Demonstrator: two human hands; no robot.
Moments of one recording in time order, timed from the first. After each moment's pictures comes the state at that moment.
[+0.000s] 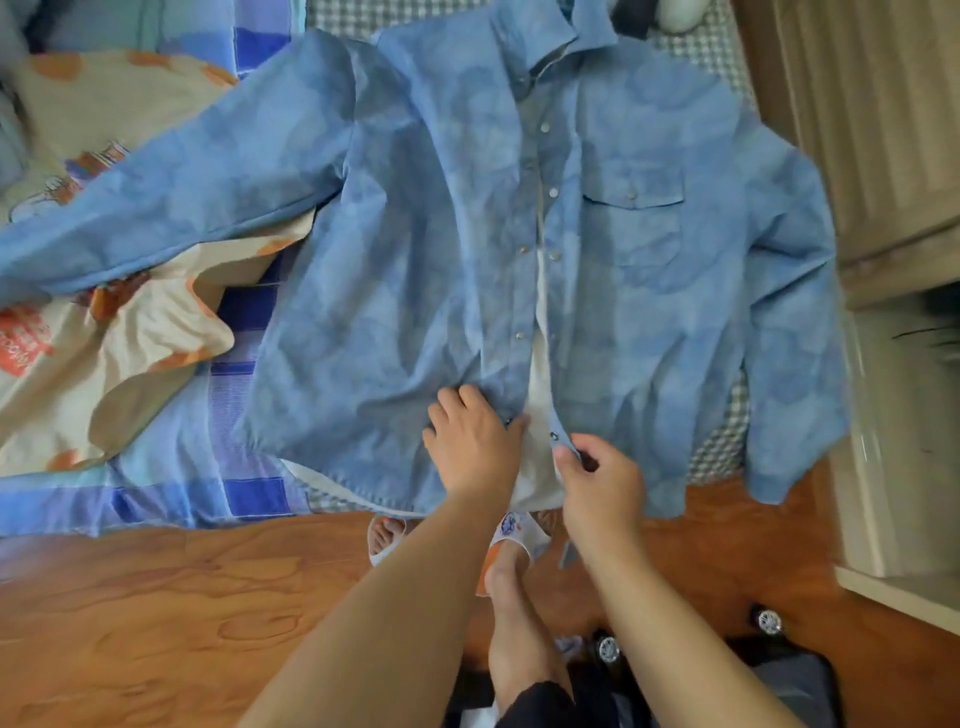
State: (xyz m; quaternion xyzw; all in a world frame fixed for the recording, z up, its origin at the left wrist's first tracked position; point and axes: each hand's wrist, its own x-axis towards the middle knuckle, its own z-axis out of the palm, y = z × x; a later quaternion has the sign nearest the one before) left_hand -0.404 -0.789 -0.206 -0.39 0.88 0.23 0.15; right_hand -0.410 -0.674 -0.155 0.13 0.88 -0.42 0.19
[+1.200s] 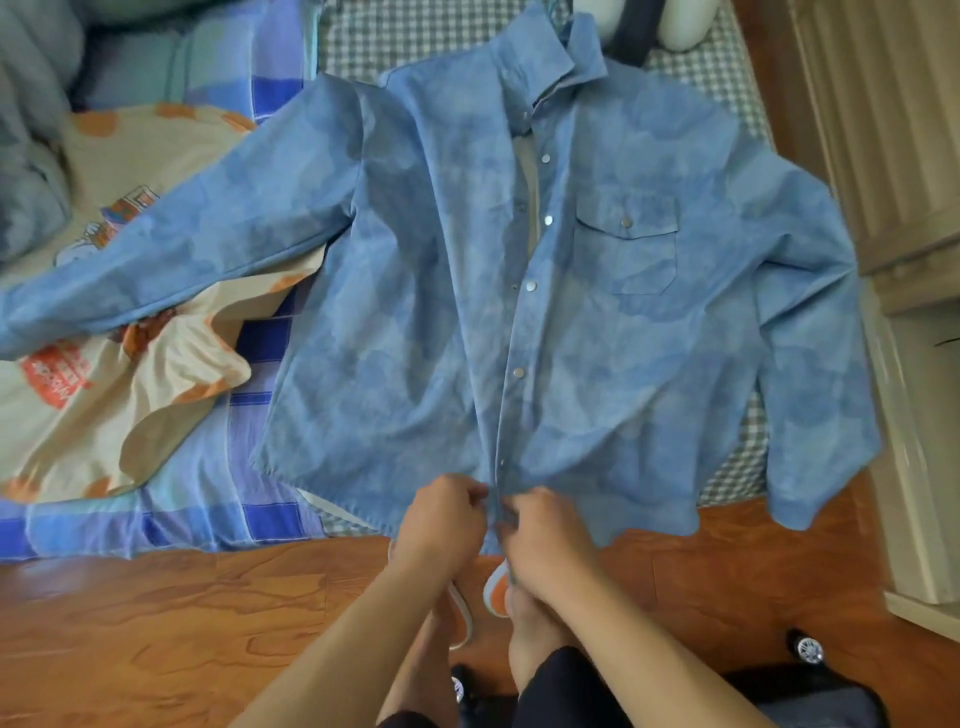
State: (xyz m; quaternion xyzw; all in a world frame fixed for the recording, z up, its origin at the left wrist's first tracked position) left_hand -0.357 -0.822 -0.157 -0.36 0.80 0.40 0.27; right_hand -0.395 -0.701 -0.160 -0.11 0.91 -0.19 0.36
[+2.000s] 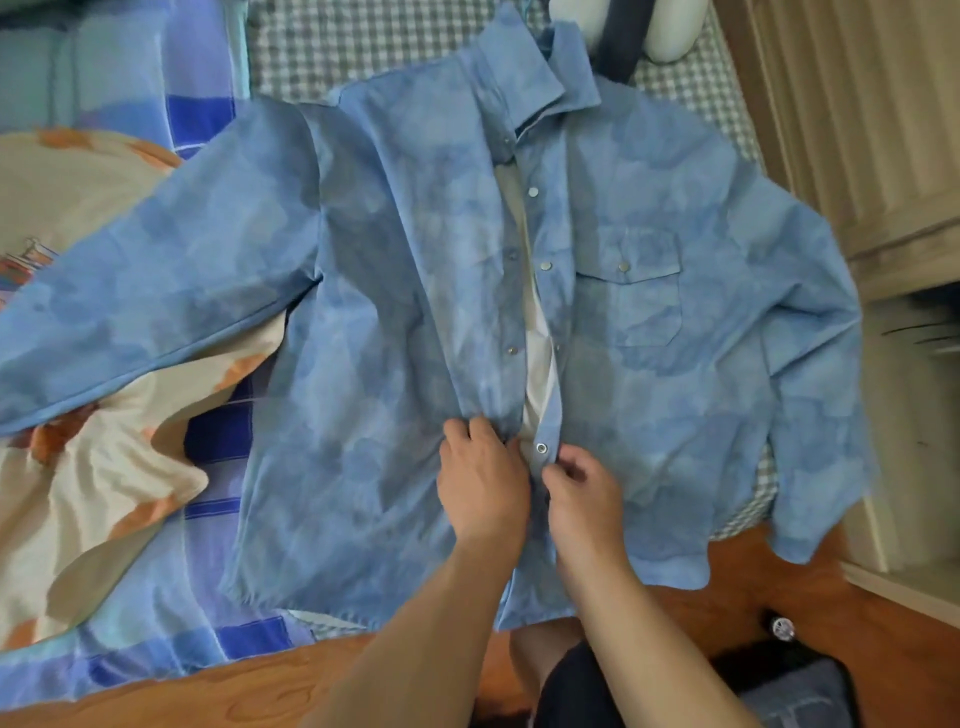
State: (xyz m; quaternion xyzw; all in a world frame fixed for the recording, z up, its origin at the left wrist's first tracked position) left_hand -0.485 -0.836 -0.204 -0.40 0.84 0.34 0.14; right_hand -0.488 -0.759 -0.175 0.29 0.77 -0.52 0.22
